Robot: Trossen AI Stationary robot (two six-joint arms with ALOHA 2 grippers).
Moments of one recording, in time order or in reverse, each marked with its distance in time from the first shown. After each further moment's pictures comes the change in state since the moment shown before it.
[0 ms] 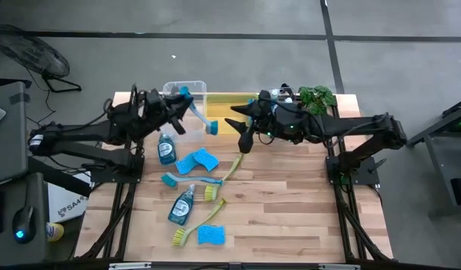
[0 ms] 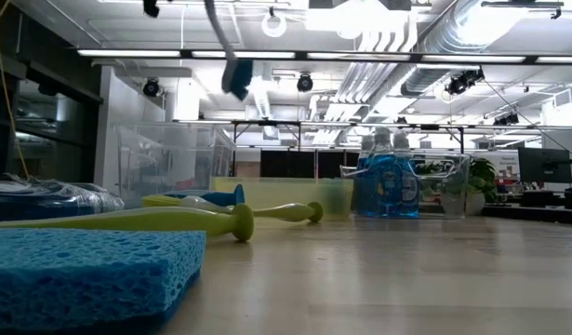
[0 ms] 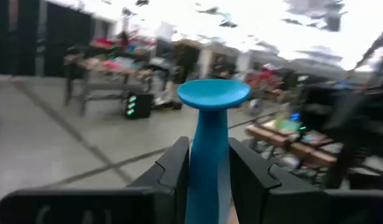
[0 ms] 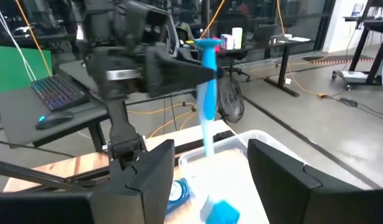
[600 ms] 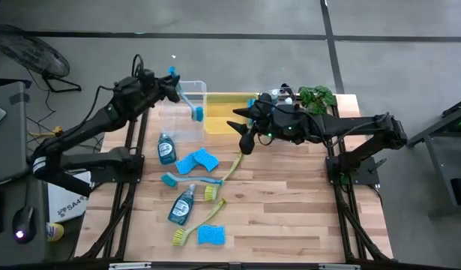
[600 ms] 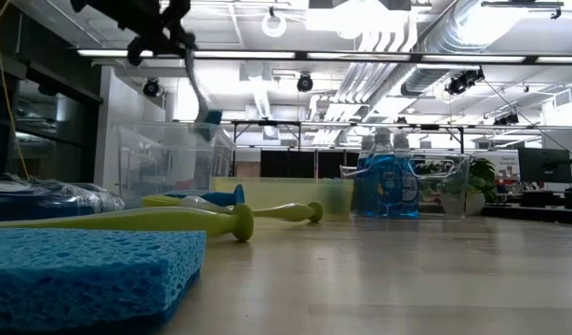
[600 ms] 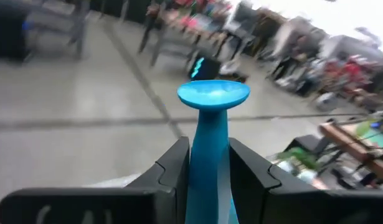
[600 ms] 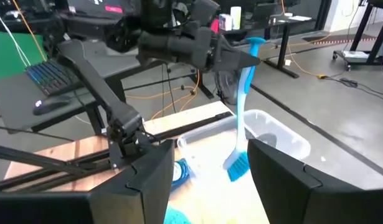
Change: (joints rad) left arm 0.552 0.007 0.001 -0.270 0.285 -0.269; right arm 0.000 0.000 0.000 -0.089 0.000 0.054
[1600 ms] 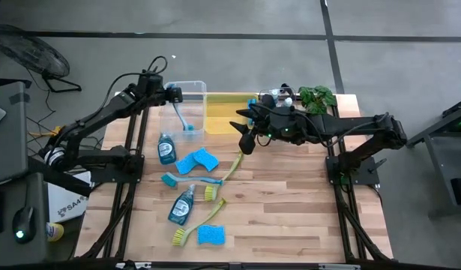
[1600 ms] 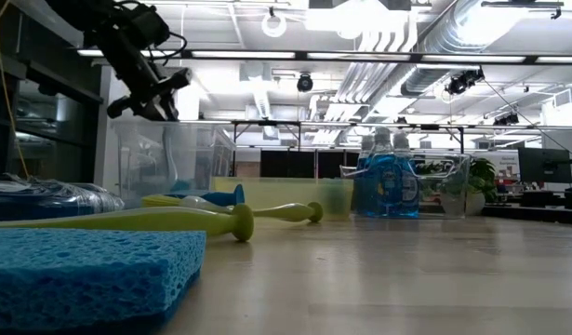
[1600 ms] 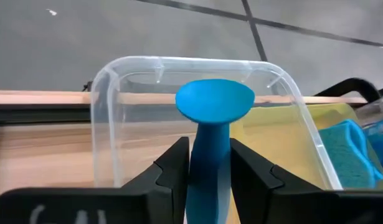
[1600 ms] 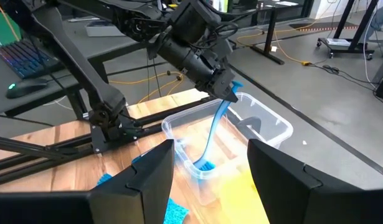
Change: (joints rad) left arm 0.232 0.230 -0.001 -0.335 0.138 -0.154; right arm 0.000 0.001 0.000 -0.080 0.049 0.016
